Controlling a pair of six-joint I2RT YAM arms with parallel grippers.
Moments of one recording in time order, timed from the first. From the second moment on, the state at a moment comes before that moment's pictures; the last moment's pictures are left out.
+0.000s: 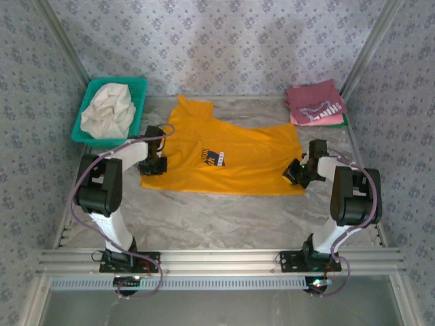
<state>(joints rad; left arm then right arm) -0.23 1.80 1.13 -0.73 -0.08 -0.27 -0.10 1.66 0.81 -0.42 -0.48 0.59</state>
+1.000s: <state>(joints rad) -0.27 1.55 1.08 -0.82 -0.13 -0.36 -0.01 1.46 0.86 -0.59 -0.30 0.64</state>
